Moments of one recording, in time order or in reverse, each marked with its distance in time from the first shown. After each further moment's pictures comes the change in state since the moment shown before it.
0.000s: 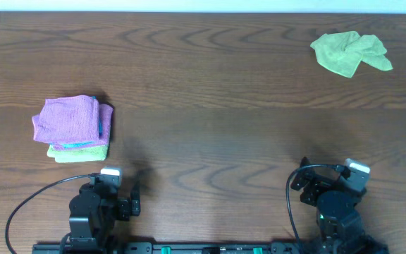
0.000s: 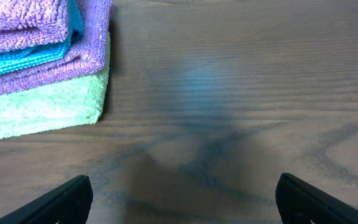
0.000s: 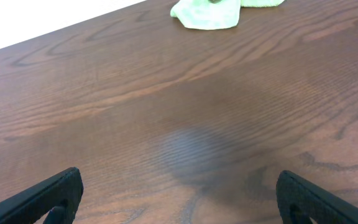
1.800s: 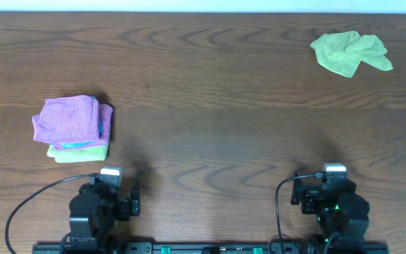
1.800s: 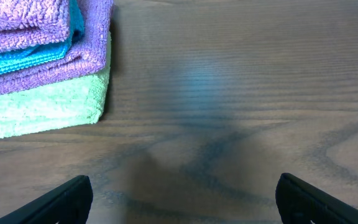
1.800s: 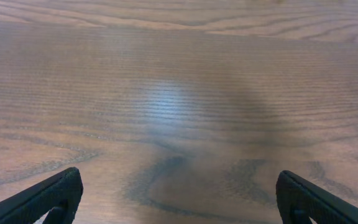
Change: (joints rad) left arm 0.000 0.000 0.000 0.000 -0.003 0.000; right arm -0.608 -0.230 -0.260 0.056 -0.652 -0.694
